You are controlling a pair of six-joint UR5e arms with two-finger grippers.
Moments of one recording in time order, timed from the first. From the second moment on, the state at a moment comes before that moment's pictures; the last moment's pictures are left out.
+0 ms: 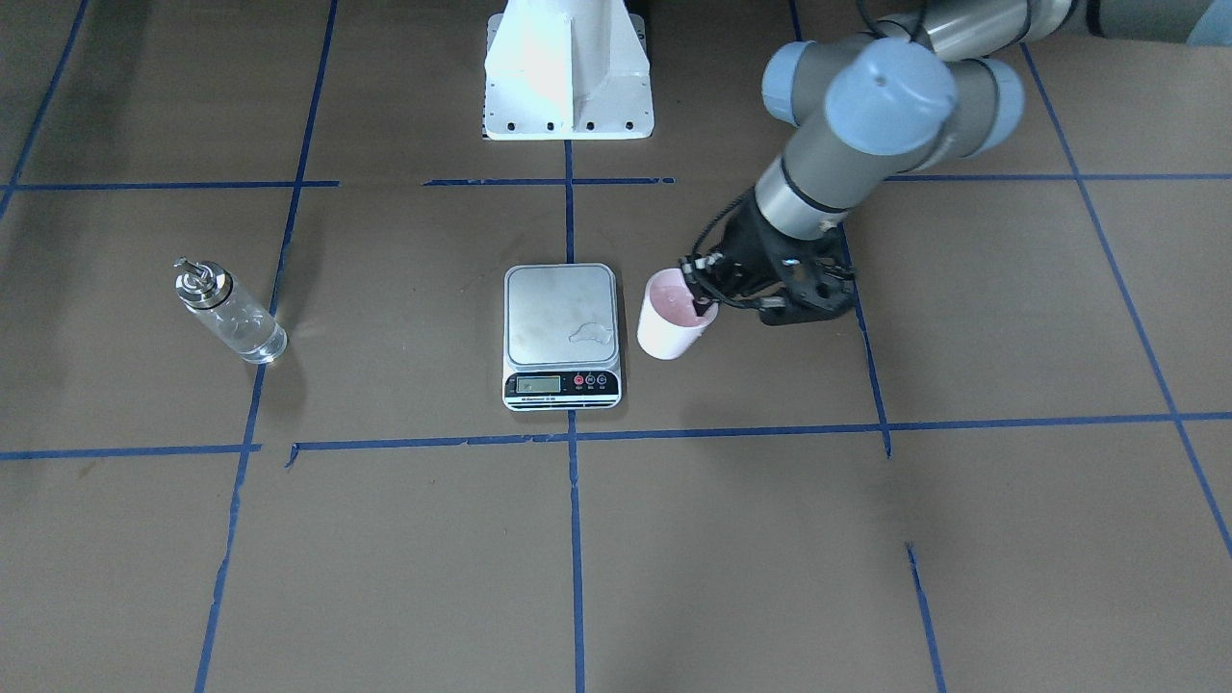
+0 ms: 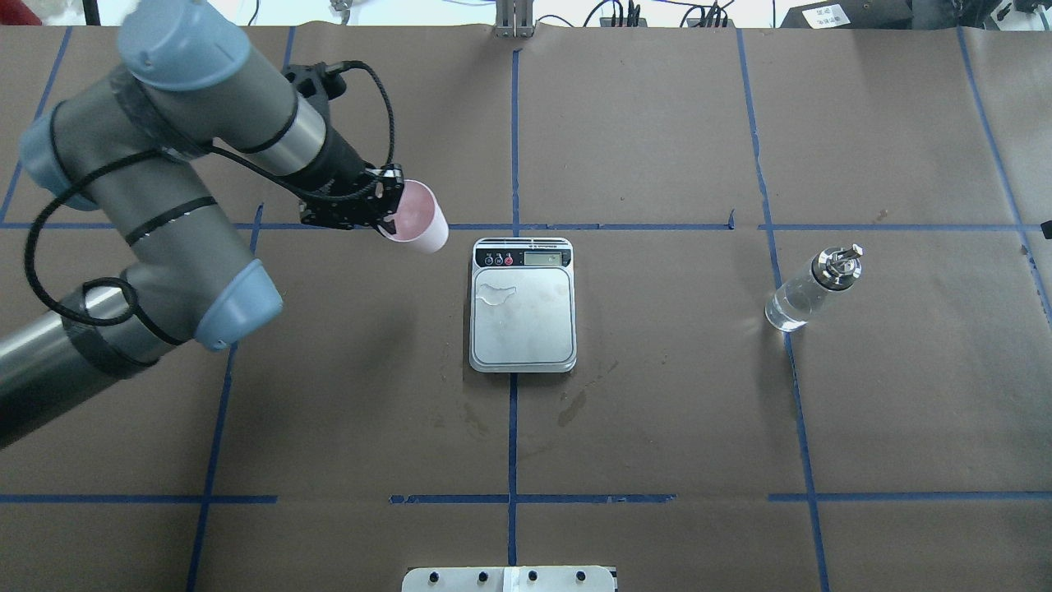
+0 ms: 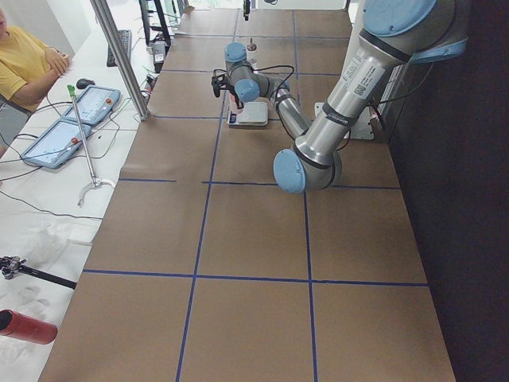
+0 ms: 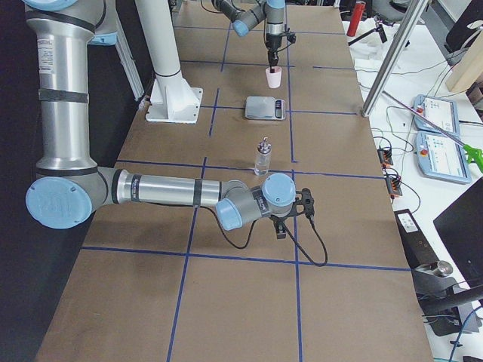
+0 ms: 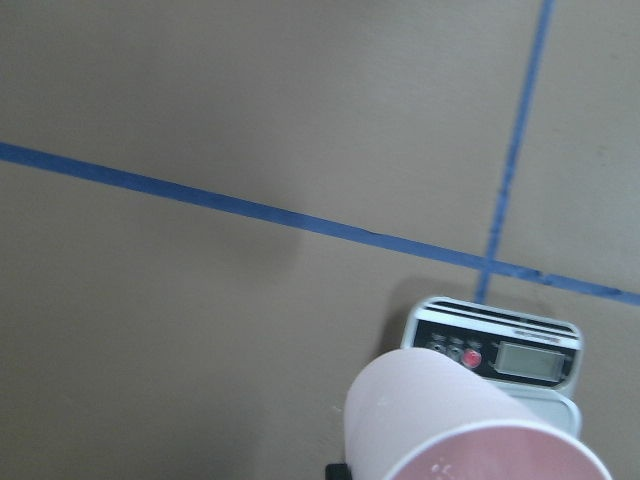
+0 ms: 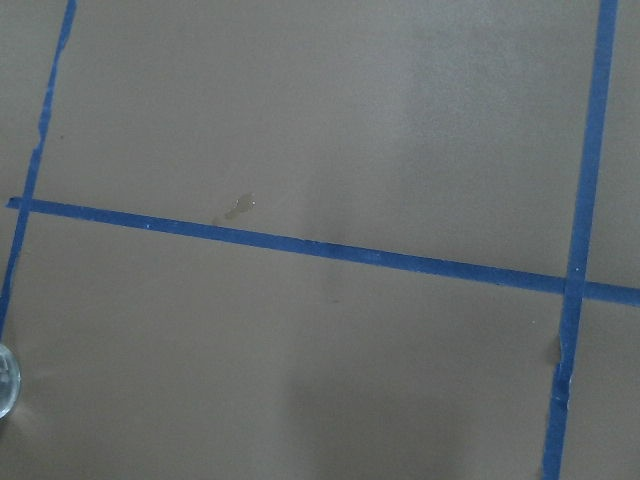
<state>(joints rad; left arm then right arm) -0.66 -2.26 -1.67 -1.78 -2.08 -1.41 1.42 -1.60 1.53 -1.10 2.53 0.26</state>
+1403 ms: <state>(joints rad) -0.55 -2.36 -1.57 -1.78 -1.96 -1.41 1.42 -1.60 1.50 -1.10 2.56 0.26</state>
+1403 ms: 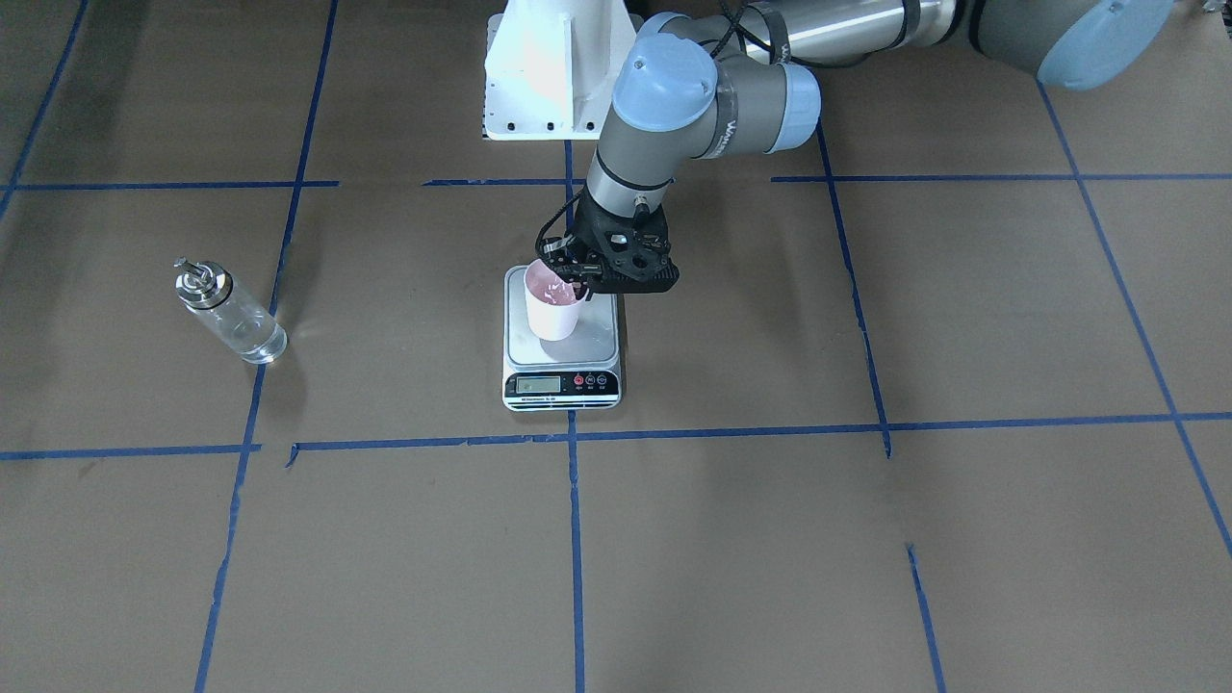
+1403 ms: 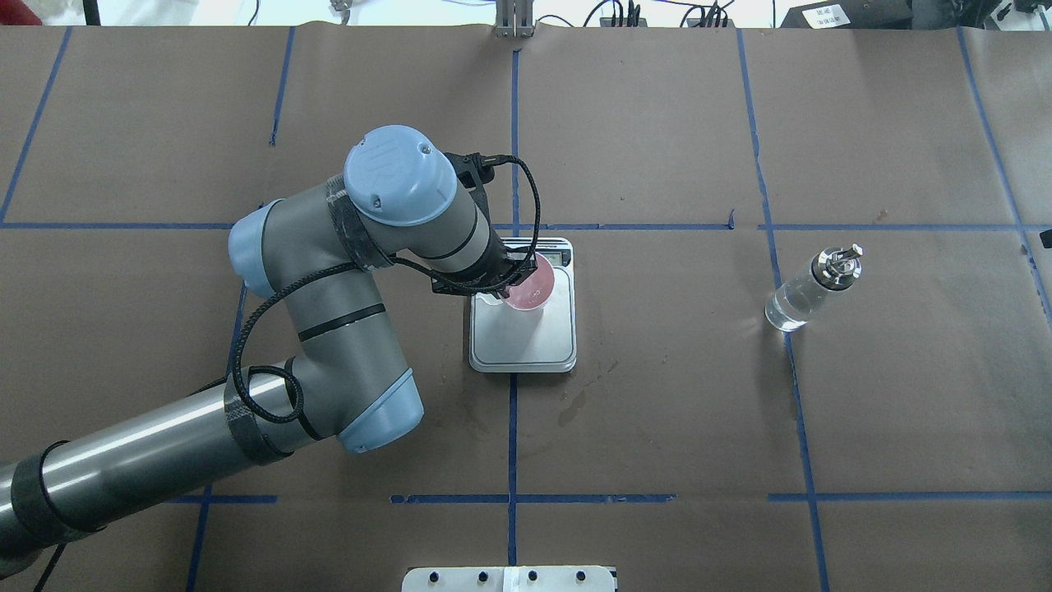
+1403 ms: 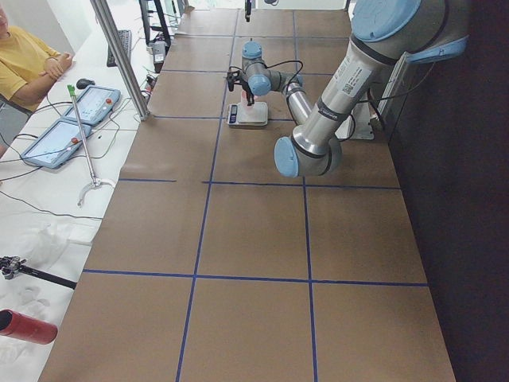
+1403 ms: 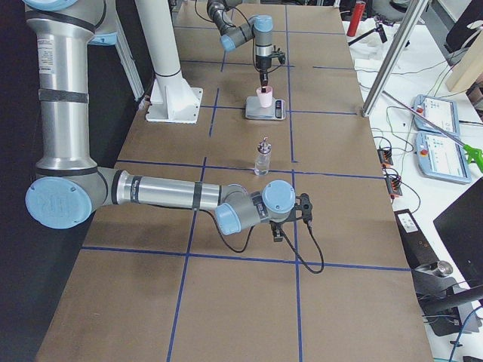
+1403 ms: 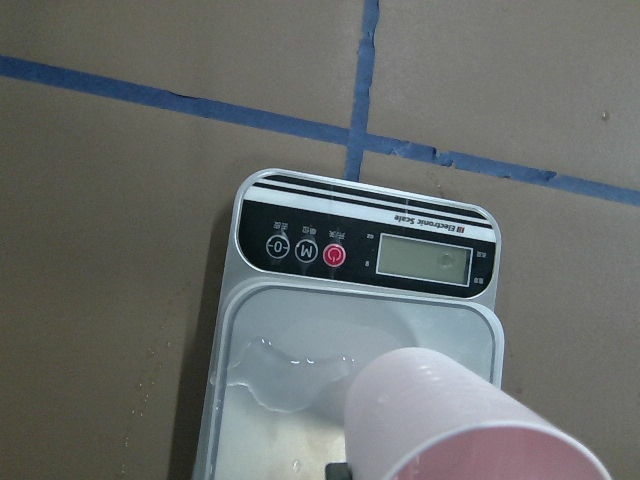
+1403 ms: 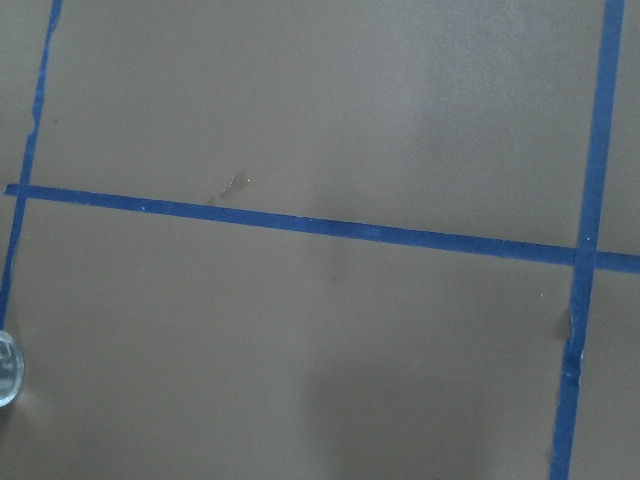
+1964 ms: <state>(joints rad) -0.55 -2.35 -1.60 -1.75 -1.96 -1.41 1.42 -1.60 1.50 -1.10 2.56 0.26</state>
